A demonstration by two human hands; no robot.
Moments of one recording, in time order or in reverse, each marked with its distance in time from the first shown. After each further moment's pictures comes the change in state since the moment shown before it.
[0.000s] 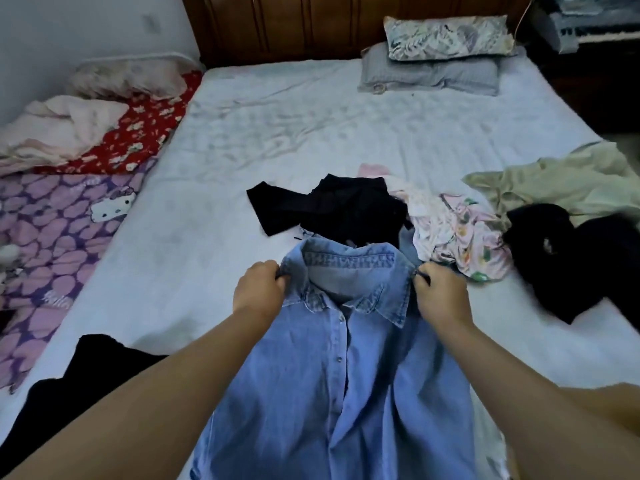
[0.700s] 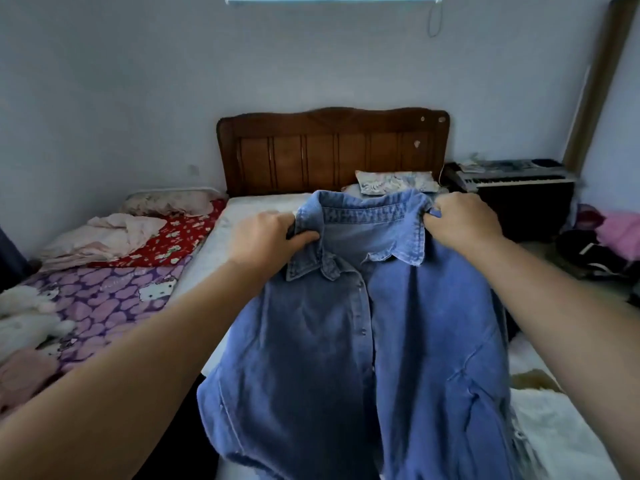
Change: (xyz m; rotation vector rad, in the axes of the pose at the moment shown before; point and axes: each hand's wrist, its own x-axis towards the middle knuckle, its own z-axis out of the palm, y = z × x) left_hand -0.228 -0.011 -0.302 0.084 0.584 0.637; right_hand -0.226 -0.203 -0.255 -0.342 0.404 -0.289
